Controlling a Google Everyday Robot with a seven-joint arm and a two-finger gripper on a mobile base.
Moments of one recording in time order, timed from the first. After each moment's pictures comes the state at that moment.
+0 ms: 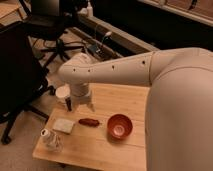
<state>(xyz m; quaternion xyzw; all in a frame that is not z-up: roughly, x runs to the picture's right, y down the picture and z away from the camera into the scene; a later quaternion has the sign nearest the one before) -0.103 0.101 0.704 -0.26 0.23 0.64 0.68</state>
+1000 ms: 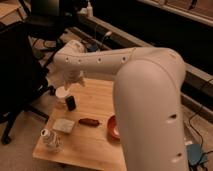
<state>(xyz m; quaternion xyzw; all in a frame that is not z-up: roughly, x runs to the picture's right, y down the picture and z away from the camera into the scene) -0.175 -0.025 0.803 -0.21 0.08 0.60 0.76</state>
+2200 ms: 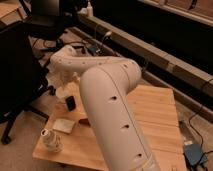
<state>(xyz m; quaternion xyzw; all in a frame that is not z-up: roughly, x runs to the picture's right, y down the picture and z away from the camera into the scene) -0.208 -0.012 0.909 -0.24 0.12 0.56 0.78</state>
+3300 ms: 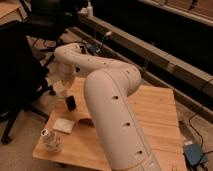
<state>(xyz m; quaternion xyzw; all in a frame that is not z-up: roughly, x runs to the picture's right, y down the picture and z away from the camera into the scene) -0.217 -0.027 0.885 -0.33 0.10 0.58 0.74</state>
